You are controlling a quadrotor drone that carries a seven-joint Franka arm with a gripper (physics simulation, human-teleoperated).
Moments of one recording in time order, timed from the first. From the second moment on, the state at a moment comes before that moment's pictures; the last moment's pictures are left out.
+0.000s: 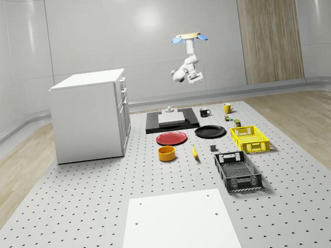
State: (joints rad) arm -0.83 -0.97 1.16 -2.87 -1.91 1.22 1.43
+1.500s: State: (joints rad) arm -1.07 -1.16 1.29 -2.89 -1.94 1.24 1.60
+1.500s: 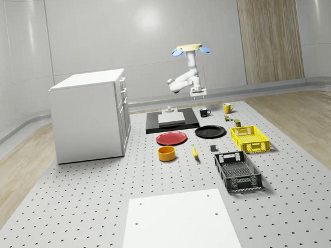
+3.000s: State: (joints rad) arm -1.10 -1.31 1.18 -2.85 -2.01 1.43 1.62
